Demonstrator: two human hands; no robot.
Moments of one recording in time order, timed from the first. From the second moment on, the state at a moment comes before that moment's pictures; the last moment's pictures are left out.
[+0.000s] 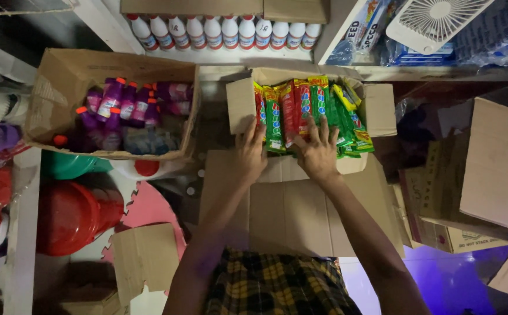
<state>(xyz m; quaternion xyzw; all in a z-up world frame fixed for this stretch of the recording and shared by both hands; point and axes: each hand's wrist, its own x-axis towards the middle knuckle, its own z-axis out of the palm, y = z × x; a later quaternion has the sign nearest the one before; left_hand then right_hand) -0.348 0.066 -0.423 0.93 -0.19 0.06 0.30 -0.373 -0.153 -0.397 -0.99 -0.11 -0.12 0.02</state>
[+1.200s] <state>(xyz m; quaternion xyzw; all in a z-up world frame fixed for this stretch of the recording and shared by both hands) -0.326 0.065 -0.437 0.83 -0.11 0.12 0.53 -0.370 -0.129 -0.408 -0.98 -0.11 -0.17 0.09</state>
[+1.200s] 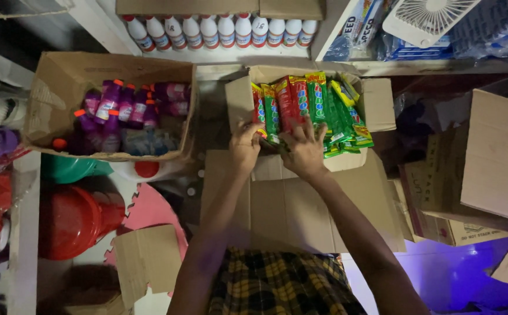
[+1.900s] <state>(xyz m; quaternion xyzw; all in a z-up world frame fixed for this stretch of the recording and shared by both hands) -0.428 0.089 -0.359 0.72 -0.17 0.08 0.67 -0.356 -0.120 -0.404 -0.32 0.15 0.22 0.91</state>
